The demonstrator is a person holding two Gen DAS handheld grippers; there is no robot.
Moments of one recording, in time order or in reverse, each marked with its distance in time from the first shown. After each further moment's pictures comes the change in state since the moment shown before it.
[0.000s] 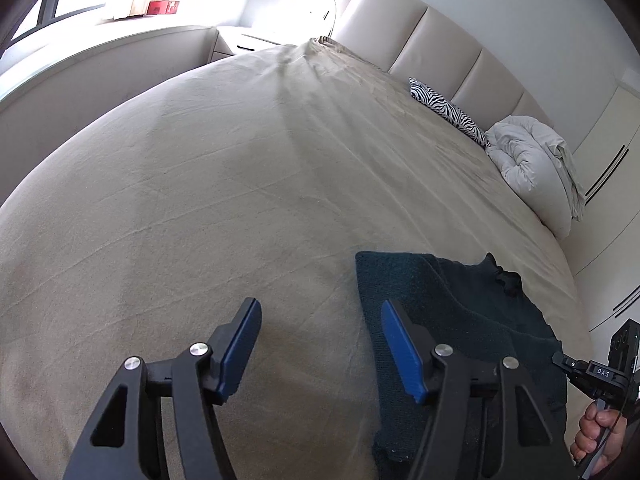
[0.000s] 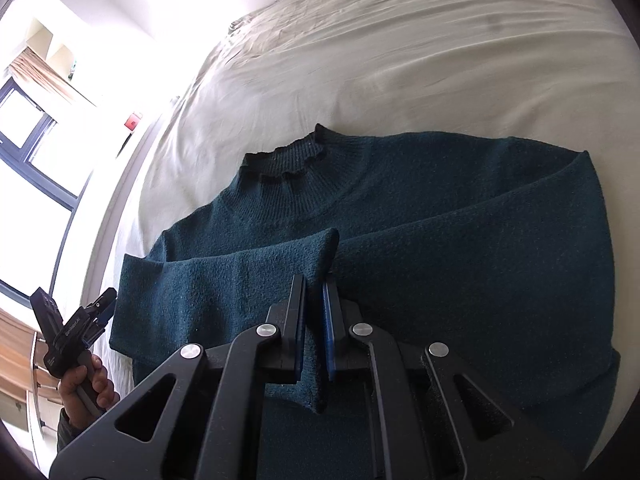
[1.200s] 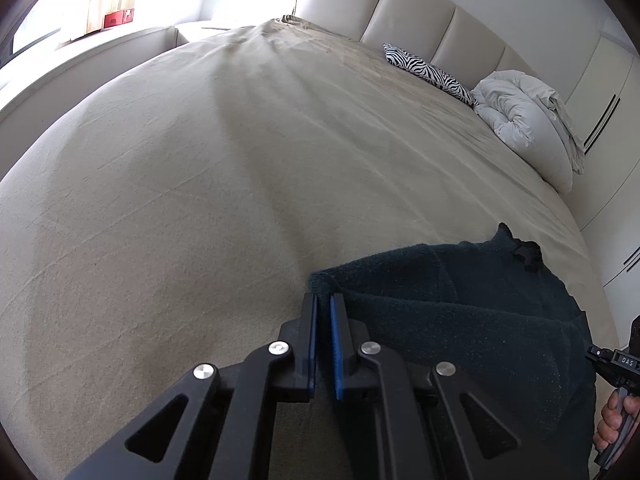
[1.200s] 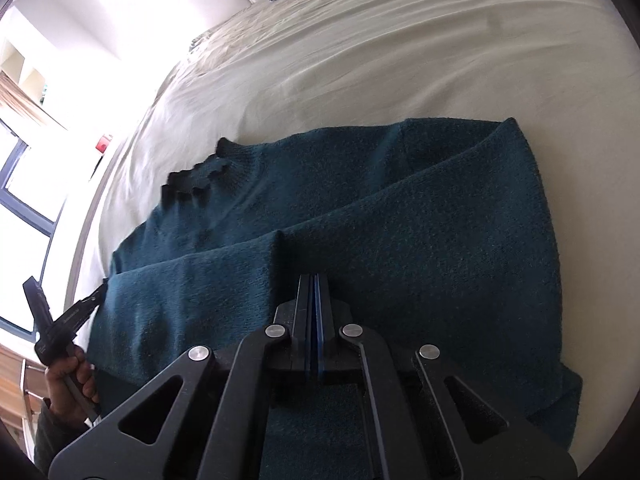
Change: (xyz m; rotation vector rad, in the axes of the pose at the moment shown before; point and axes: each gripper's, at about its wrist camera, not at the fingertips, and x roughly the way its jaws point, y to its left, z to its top) left arm 0.059 -0.033 0.005 0.117 0.066 -0.026; right arm -0.004 -0.066 -0.006 0.076 -0.047 0.009
